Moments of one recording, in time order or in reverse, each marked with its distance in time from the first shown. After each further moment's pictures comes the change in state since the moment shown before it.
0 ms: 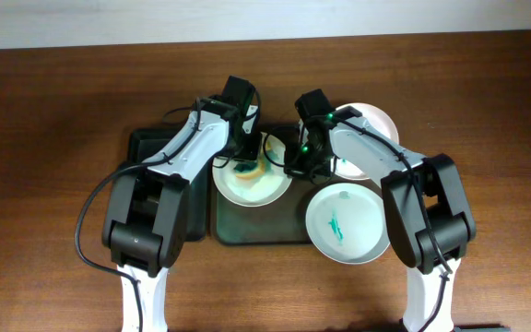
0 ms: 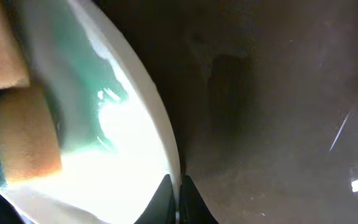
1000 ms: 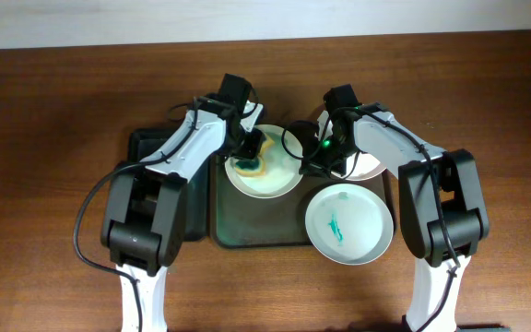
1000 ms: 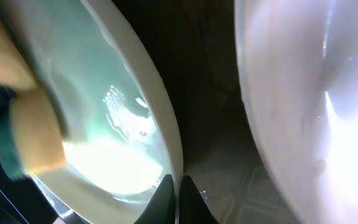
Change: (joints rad) left arm 0.011 0.002 -0.004 0.072 0.078 0.100; right arm -0.124 0.008 -0.021 -0.002 -0.147 -0.068
